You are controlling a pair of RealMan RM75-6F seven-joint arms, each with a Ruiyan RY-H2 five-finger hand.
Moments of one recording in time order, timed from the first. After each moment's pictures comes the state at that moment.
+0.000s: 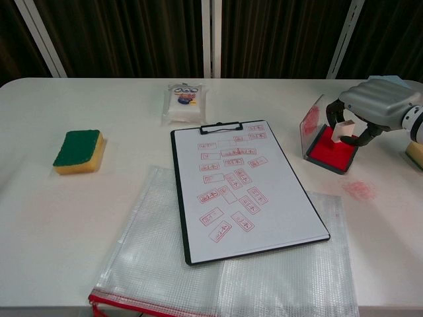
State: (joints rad) left arm -0.09 -1.07 -0.03 -1.66 1.44 1.43 0.15; right arm 0.67 -1.69 0.07 -0.83 -1.47 0.91 -0.07
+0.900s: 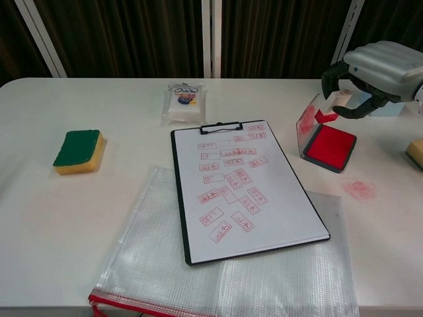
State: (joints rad) left arm -0.09 -1.07 -0.02 -1.67 1.44 1.43 0.15; right arm 0.65 -1.57 0.10 -1.07 -1.53 1.14 -0.04
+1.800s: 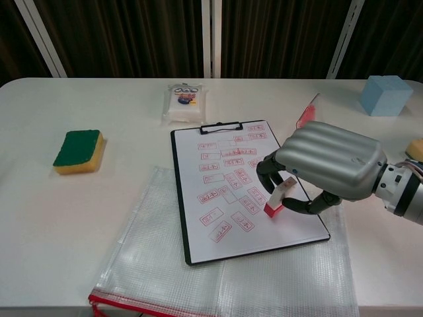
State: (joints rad) left arm -0.07 -1.08 -0.02 -1.63 1.45 1.45 0.10; right arm 0.61 -1.59 -0.07 -1.42 -1.69 1.09 -0.38
